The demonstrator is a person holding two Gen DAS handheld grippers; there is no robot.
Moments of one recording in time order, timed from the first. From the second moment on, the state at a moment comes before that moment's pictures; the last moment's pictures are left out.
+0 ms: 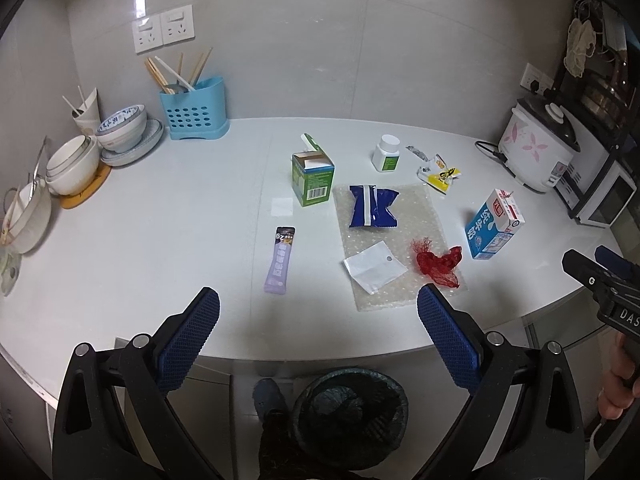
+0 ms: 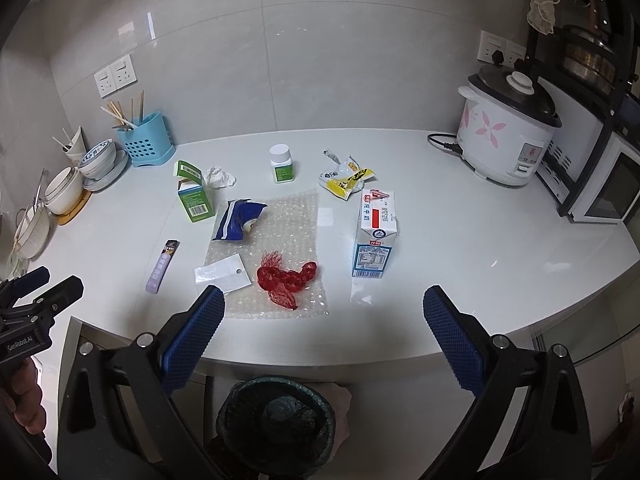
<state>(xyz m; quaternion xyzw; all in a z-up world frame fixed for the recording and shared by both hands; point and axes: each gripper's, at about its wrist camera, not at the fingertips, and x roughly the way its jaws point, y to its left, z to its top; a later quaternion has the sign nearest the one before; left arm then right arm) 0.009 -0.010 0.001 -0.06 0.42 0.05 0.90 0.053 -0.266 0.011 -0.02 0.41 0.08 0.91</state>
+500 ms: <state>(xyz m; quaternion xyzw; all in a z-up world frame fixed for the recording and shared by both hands) 0.008 -0.011 0.003 -0.06 0.42 0.05 0.90 0.055 -0.266 0.011 -0.01 0.42 0.08 0.91</state>
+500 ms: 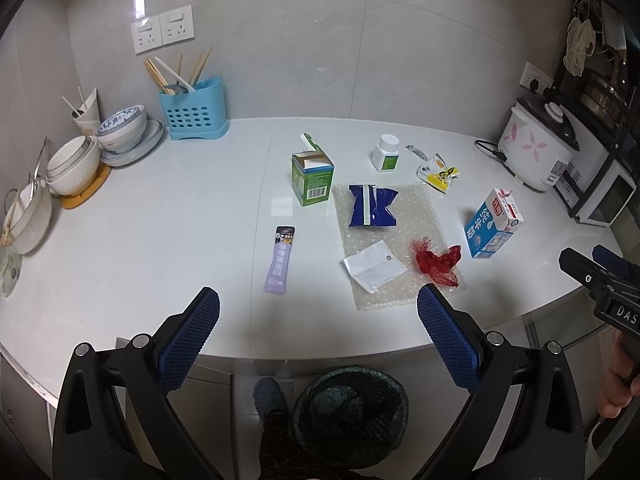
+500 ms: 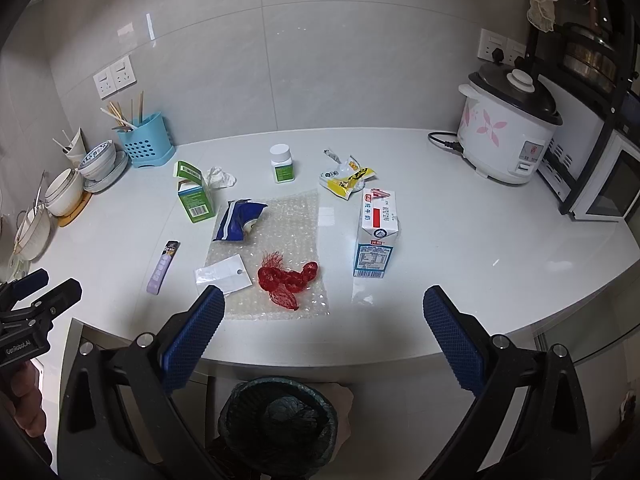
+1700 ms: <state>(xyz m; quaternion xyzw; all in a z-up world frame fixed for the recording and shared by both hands) 0.016 -0.018 0.001 -0.06 0.44 0.03 0.90 0.063 -0.272 0.008 -0.01 0.43 0.07 0.90</state>
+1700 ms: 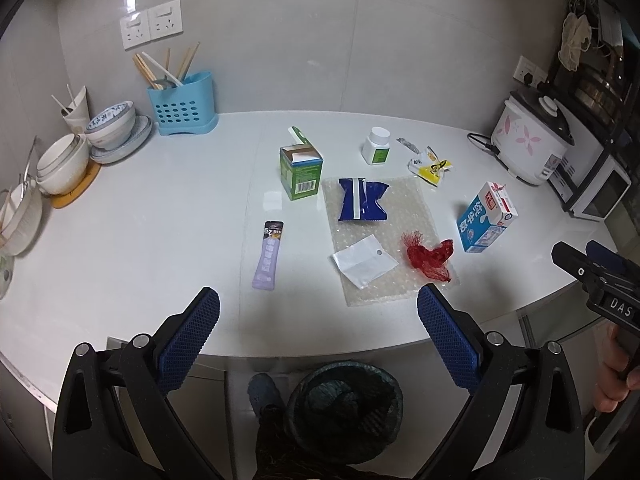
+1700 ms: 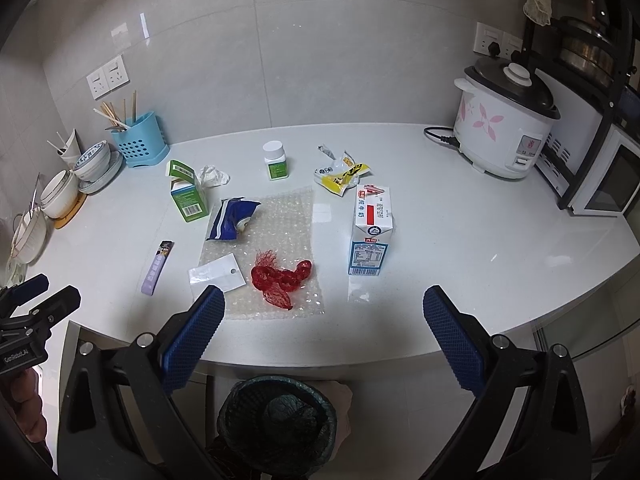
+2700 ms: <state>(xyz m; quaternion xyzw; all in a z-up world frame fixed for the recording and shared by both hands) 0.157 0.055 -0.127 -0.07 0.55 0.05 0.83 0.203 -0.278 -0.077 0.00 0.51 -0.01 0.86</state>
